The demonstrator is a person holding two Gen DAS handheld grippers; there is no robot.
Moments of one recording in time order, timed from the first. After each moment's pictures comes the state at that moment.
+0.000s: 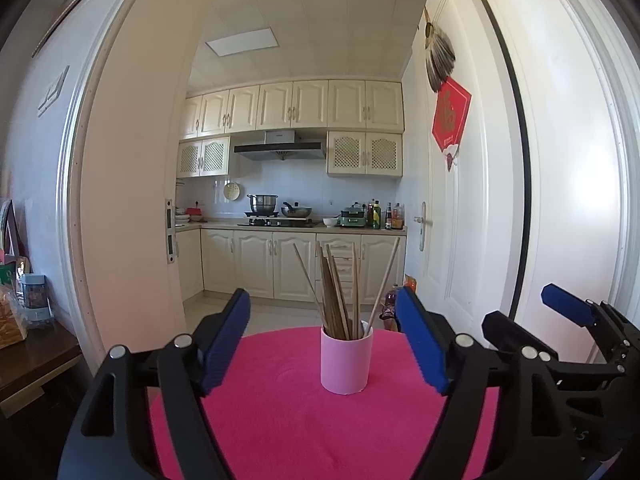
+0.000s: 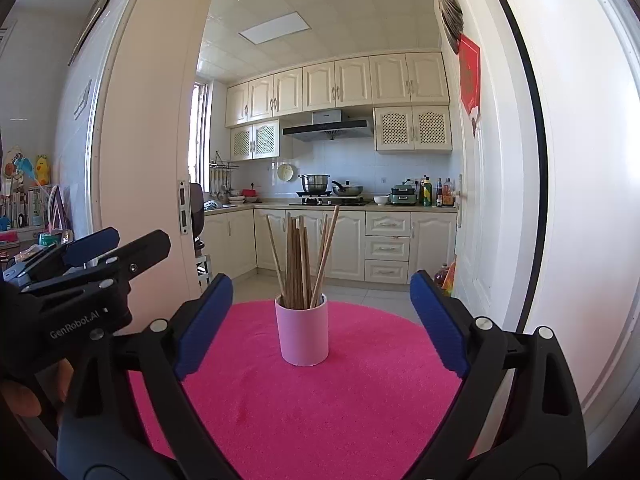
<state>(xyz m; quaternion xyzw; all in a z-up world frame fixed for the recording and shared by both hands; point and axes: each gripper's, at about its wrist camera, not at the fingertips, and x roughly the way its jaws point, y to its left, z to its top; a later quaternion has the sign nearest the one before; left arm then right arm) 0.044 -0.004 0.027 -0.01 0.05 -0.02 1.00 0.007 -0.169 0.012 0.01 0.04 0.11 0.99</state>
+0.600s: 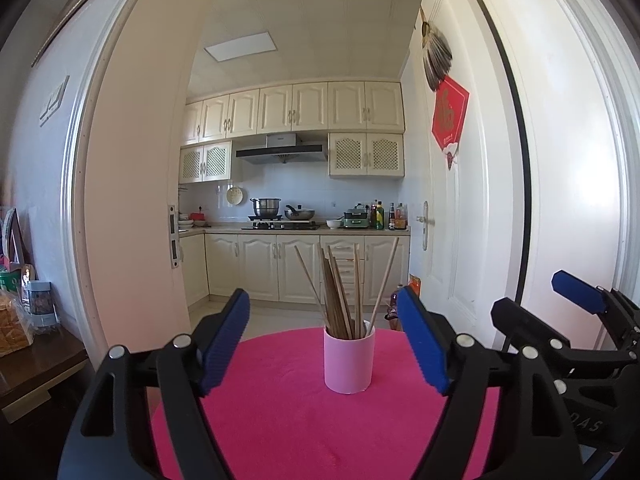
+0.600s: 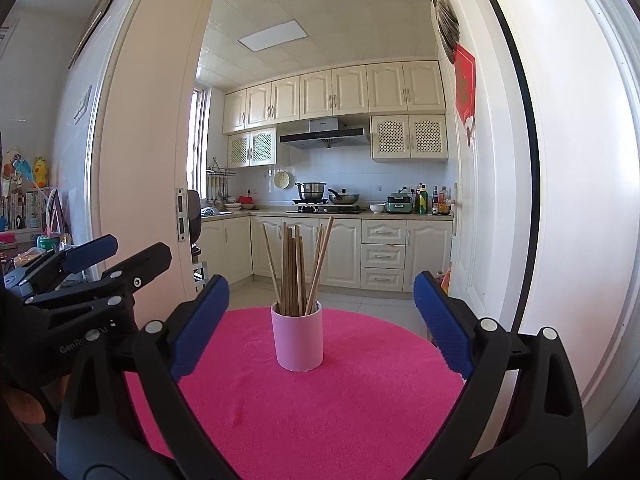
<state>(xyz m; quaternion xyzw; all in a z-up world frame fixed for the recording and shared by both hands) 0.037 -0.011 0.026 0.01 0.04 -0.01 1.00 0.000 -0.174 0.016 0.01 0.03 0.11 0.99</state>
